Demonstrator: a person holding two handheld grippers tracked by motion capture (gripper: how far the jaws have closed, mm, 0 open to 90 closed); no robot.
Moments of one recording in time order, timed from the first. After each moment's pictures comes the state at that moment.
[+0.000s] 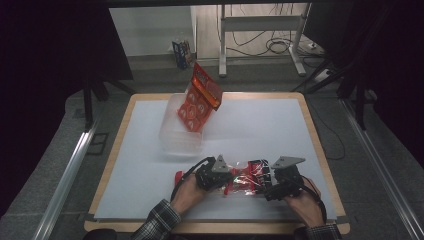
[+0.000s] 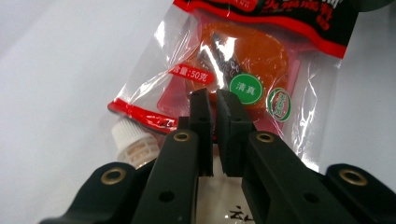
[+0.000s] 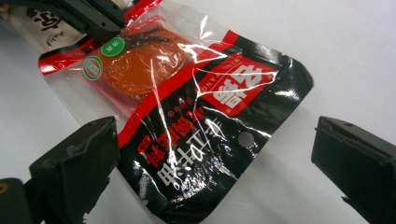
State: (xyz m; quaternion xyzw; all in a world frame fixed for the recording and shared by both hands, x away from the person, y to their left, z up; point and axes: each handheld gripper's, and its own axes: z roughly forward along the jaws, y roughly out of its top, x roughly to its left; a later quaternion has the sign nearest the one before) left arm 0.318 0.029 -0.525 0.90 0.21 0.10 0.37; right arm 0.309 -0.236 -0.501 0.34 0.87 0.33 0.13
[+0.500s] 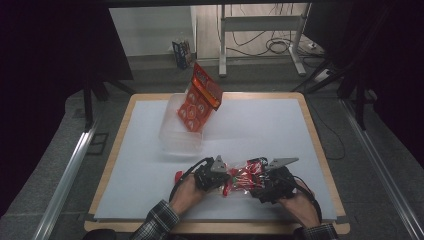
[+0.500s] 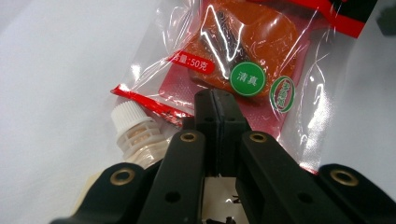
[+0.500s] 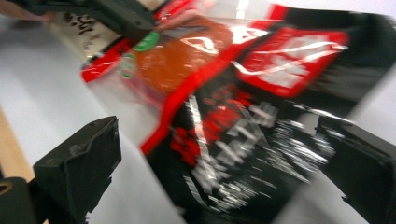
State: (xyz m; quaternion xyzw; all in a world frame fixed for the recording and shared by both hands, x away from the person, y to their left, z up) left arm 0.318 0.032 -0.528 0.90 0.22 0.10 0.36; right arm 0.308 -0.220 -0.510 0.35 0.87 0.34 0.06
